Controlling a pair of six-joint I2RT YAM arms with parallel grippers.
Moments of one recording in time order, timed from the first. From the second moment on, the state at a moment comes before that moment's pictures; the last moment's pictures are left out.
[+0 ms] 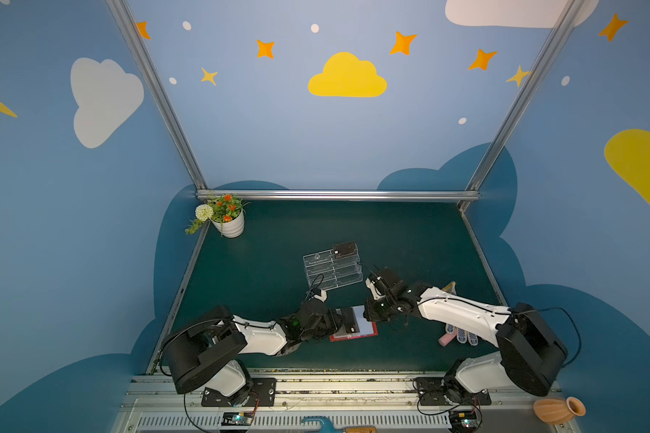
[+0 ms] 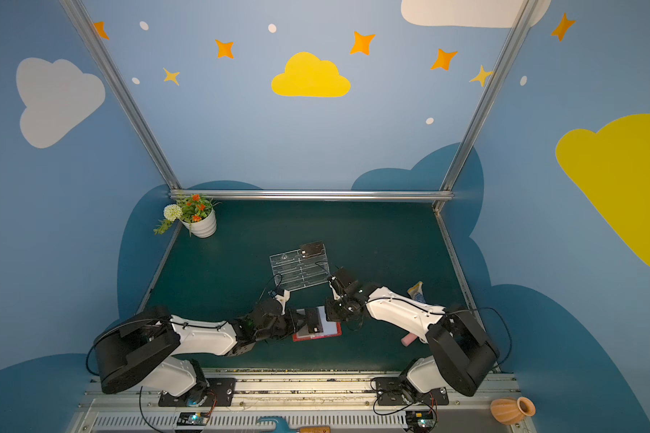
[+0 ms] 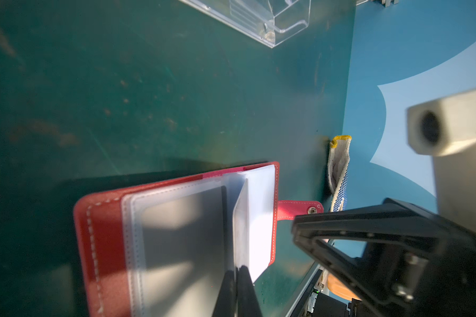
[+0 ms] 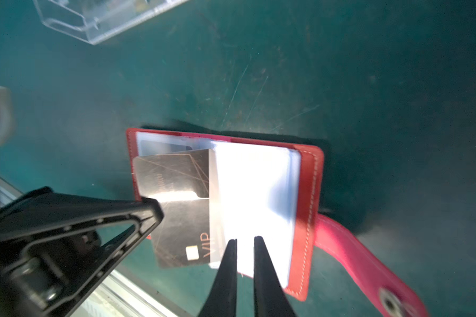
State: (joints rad) left arm -0.93 1.49 0.37 0.51 0.12 -1.27; right arm 0.81 1.47 0.79 -0.48 -0.22 0.65
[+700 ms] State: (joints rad) left arm -0.93 1.52 0.38 0.57 0.16 -1.27; right arm 0.86 1.57 0.80 -0.39 -0.25 0.68
